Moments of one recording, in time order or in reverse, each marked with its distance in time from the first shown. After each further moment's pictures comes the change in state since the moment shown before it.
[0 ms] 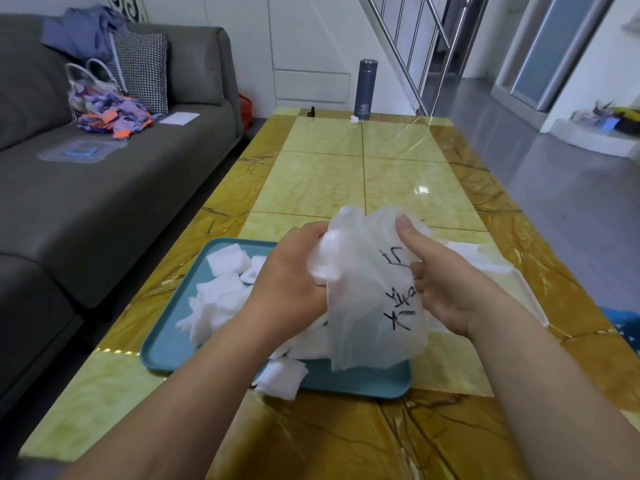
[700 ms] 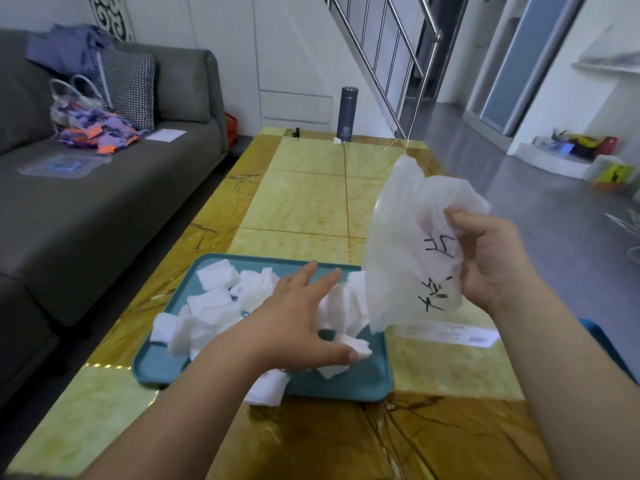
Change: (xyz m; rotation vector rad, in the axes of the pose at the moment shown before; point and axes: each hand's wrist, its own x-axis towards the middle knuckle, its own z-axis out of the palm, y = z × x) left_hand -0.018 0.029 -0.016 0.434 -0.606 -0.133; right_hand -0.041 -0.051 -0.033 0.448 0.160 -0.409
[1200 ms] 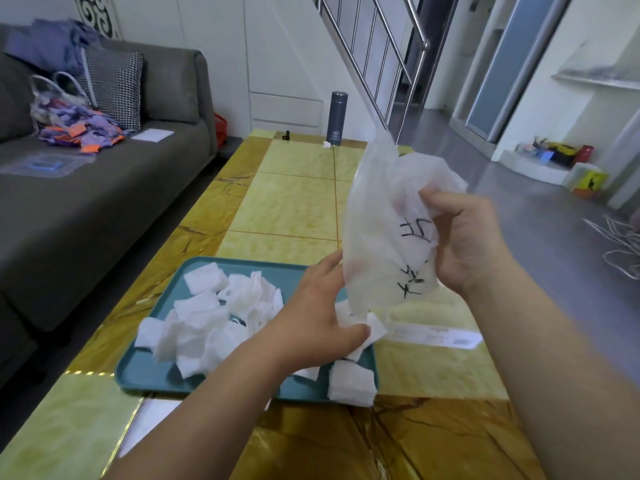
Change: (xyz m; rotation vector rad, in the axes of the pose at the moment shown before) left_hand 0.021 0.027 0.020 -0.389 0.260 0.259; right_hand -0.002 -0.016 0.033 -0.007 -0.066 -0.076
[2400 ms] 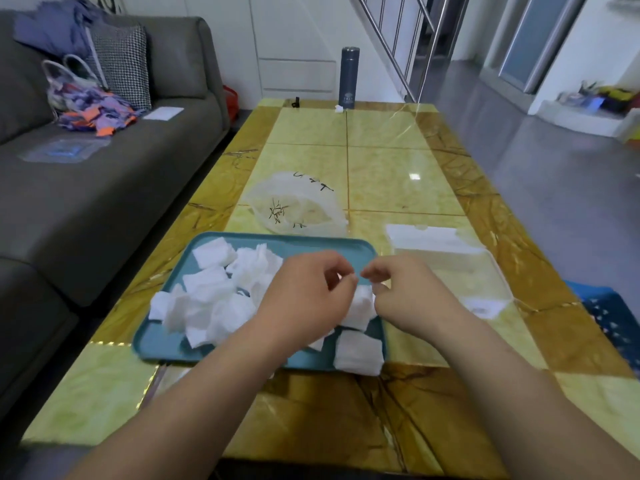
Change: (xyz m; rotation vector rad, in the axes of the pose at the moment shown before) left_hand -0.007 0.006 0.007 0.131 0.201 -0.200; right_hand -0.036 0.095 -0.027 -1.391 -0.211 0.091
